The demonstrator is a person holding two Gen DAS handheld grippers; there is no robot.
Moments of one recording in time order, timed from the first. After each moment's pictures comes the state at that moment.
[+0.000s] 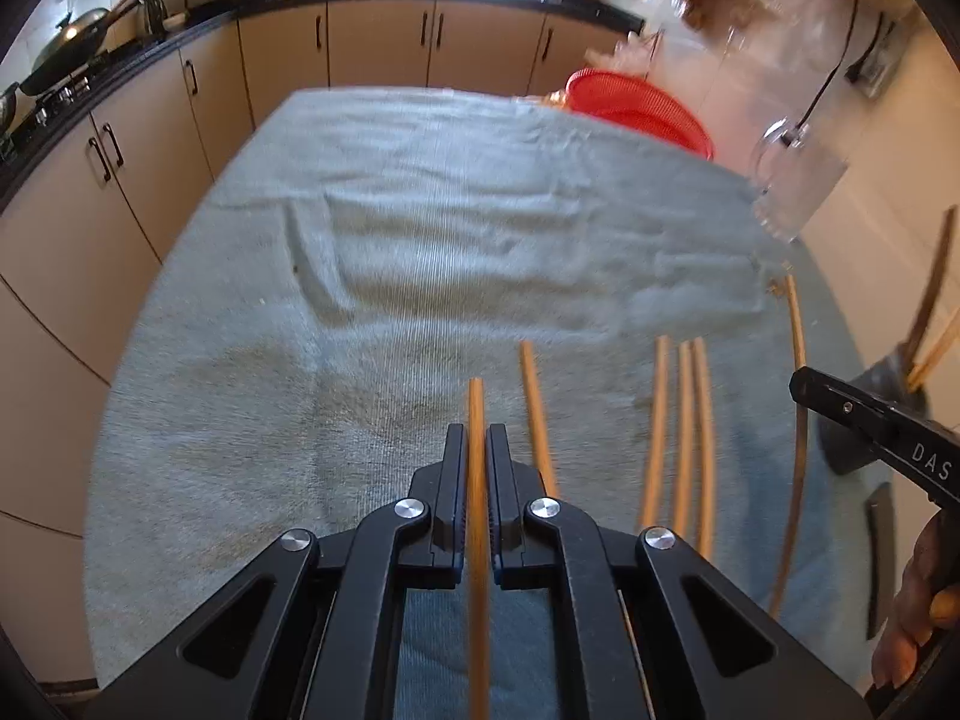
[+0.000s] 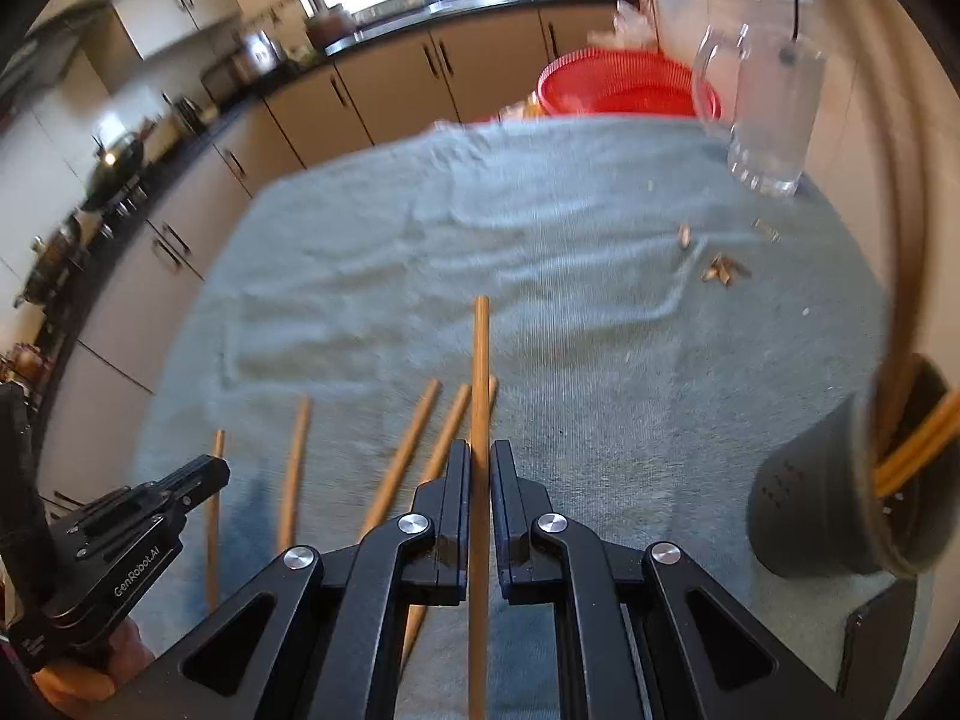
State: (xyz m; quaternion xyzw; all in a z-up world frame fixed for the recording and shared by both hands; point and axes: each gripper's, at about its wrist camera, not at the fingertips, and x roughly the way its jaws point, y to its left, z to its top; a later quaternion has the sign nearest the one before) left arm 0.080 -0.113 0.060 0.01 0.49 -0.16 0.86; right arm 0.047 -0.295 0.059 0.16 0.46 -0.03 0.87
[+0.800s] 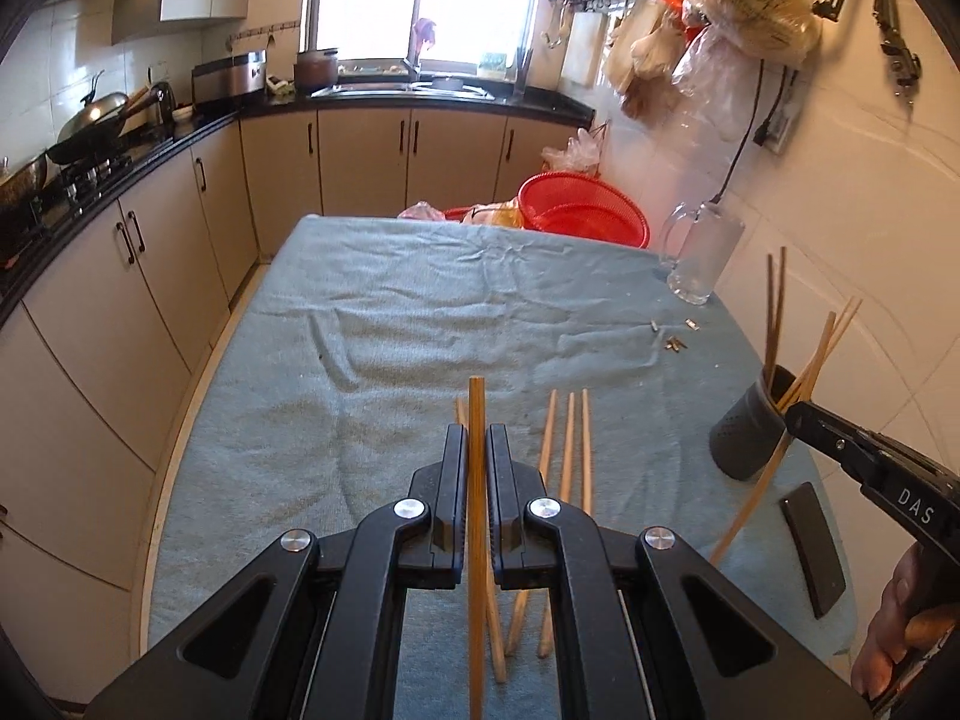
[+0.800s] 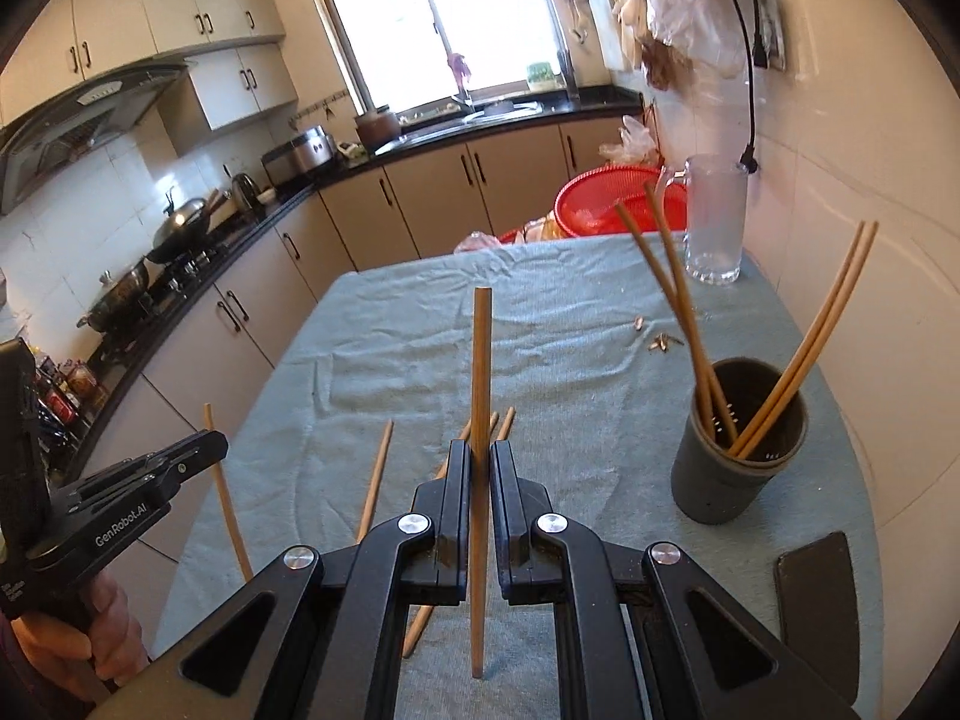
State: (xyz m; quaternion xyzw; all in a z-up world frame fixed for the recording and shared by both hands) left arm -0.015 -0.108 0.162 0.01 0.38 -0.19 0.90; right arm -0.073 -0.292 0.146 0.16 0.34 -0.01 0.92
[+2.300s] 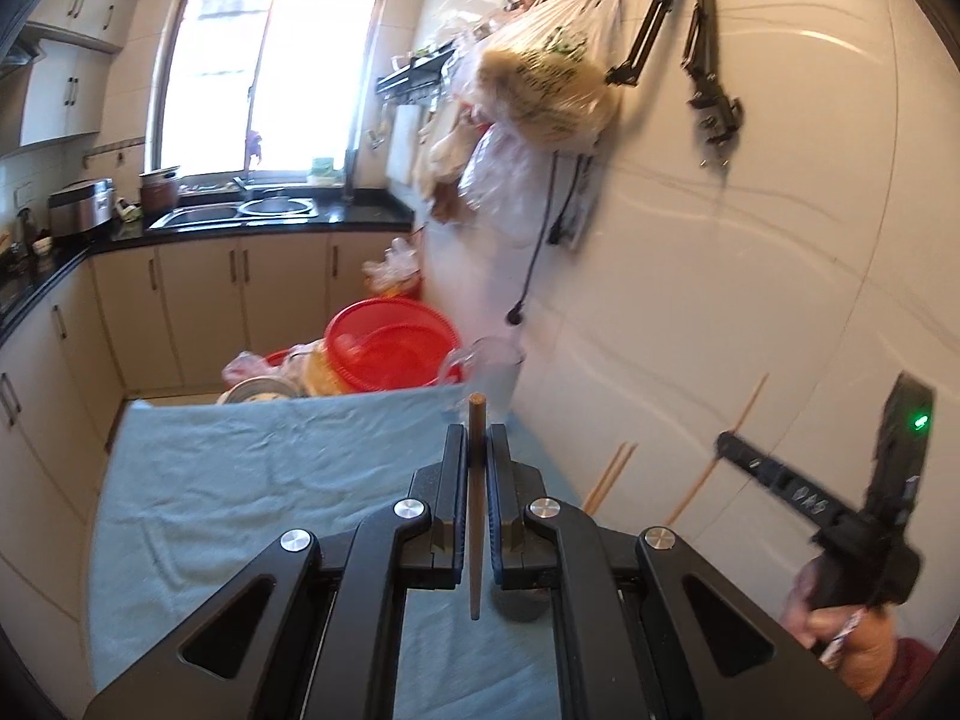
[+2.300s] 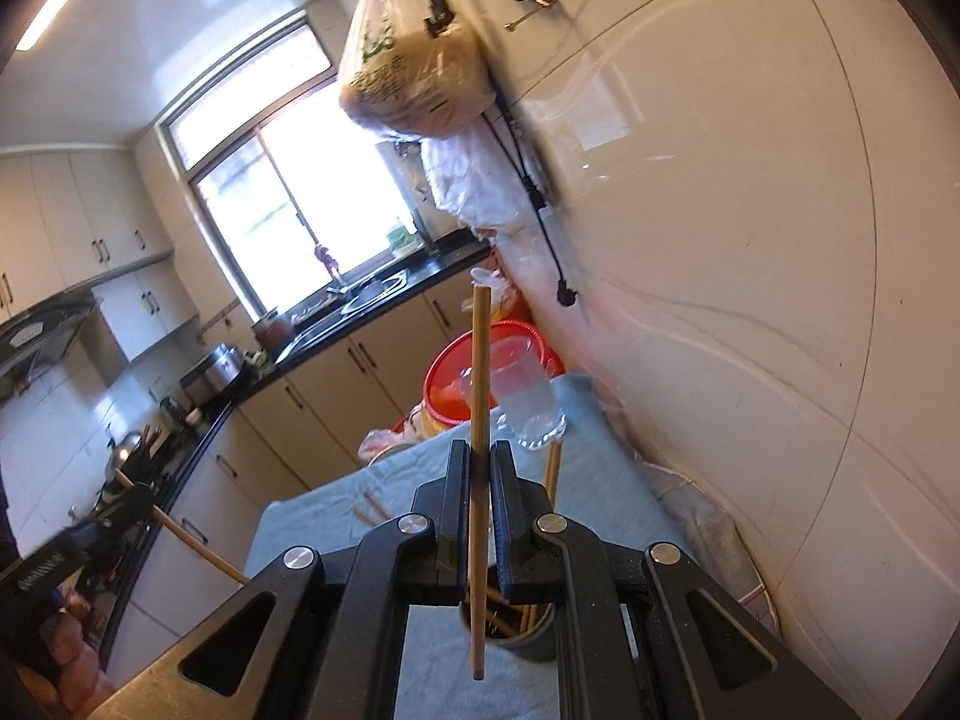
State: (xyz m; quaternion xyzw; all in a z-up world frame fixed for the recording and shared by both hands) left arm -0.022 -0.263 0.311 0.00 0.27 -0.37 0.89; right arm -0.157 -0.465 0.243 0.28 0.18 -0.17 0.93
